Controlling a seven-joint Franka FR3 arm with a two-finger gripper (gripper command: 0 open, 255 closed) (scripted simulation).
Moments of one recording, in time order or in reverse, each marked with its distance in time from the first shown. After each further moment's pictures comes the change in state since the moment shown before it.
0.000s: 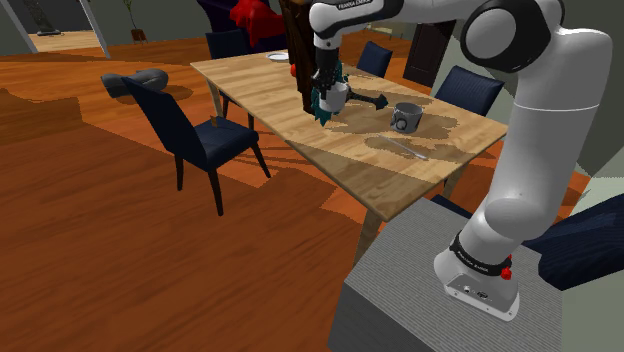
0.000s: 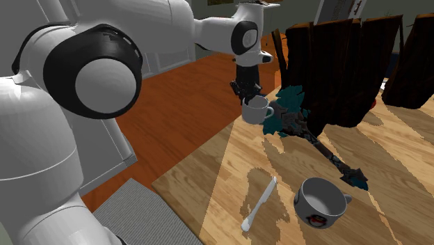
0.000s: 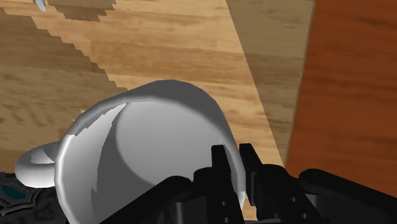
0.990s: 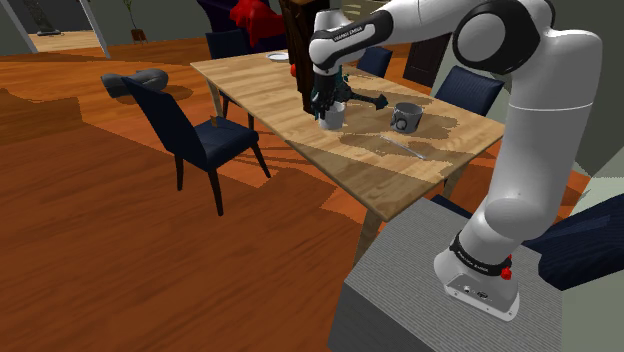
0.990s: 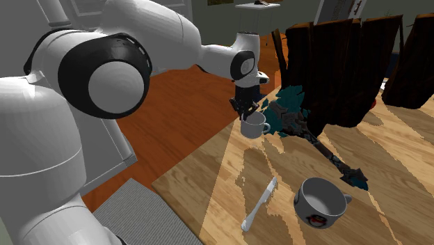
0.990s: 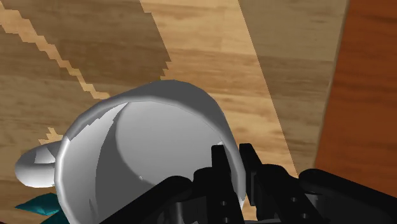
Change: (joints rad) arm -0.003 0.039 0.000 -0.149 0.003 0.187 0.001
